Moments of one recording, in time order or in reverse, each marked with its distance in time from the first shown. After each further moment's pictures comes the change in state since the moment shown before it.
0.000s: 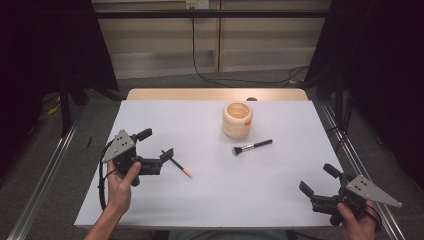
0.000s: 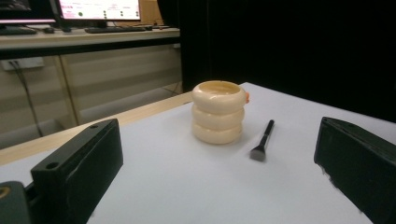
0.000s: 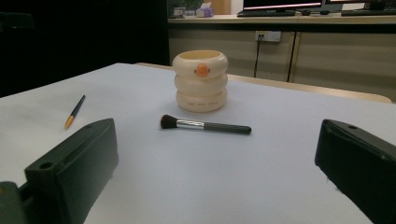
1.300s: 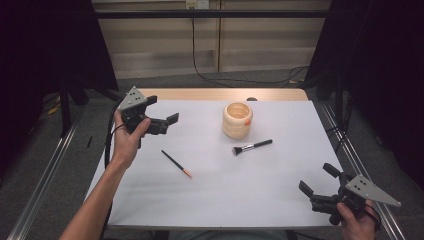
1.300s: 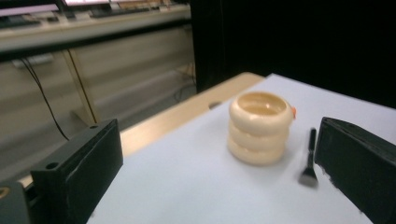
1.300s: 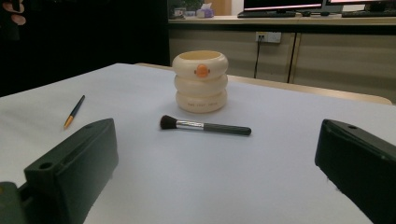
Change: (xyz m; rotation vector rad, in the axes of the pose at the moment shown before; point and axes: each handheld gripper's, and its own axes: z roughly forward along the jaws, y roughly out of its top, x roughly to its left) left arm 0.047 0.062 0.060 0.165 0.019 0.074; right arm 0.000 0.000 0.002 -0.004 0.003 -0.004
